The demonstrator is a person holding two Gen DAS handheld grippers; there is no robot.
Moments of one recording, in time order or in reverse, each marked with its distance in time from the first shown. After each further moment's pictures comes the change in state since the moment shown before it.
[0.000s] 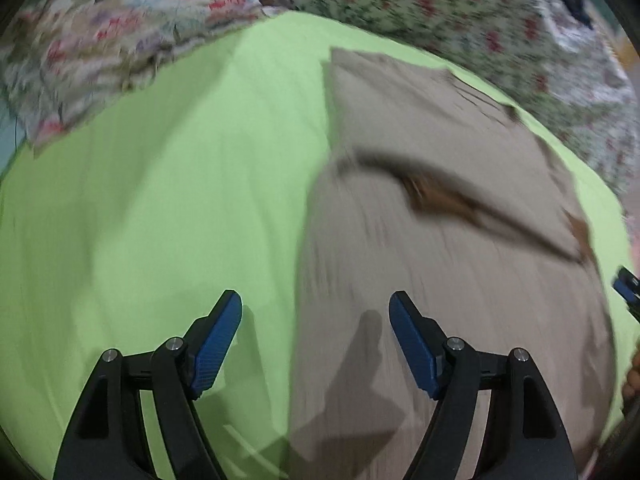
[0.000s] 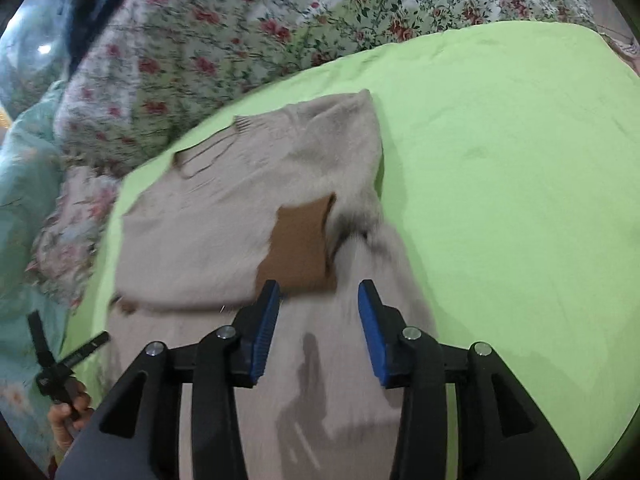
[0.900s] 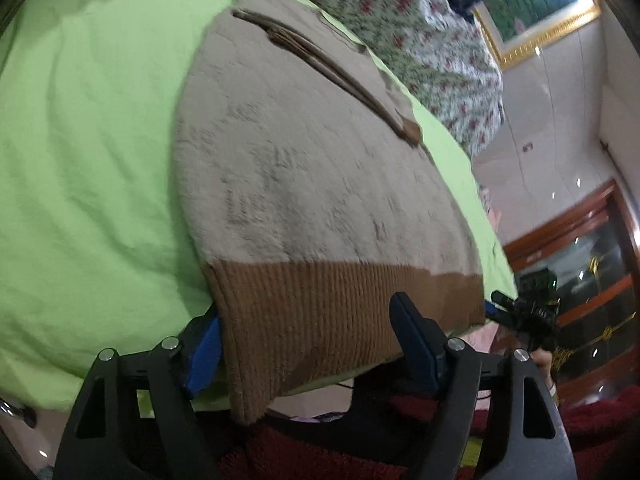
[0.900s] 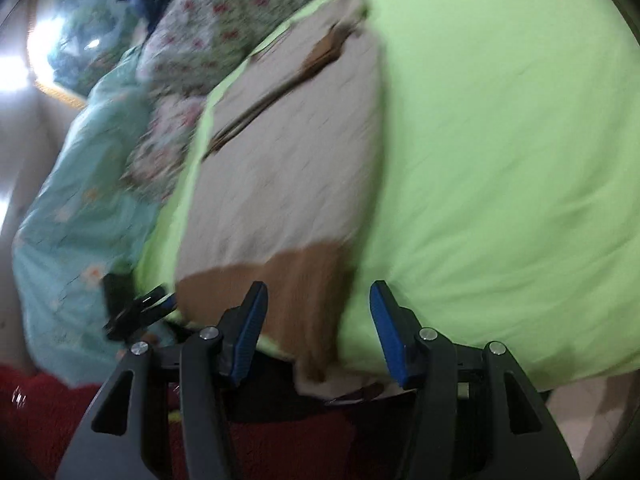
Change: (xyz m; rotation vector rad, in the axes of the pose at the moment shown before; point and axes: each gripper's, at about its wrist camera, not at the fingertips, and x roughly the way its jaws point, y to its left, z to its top) left arm -0.078 0.009 -0.188 -0.019 0.100 -0.564; right arm -0.099 -0.056 -0.201 0.053 0.242 0.380
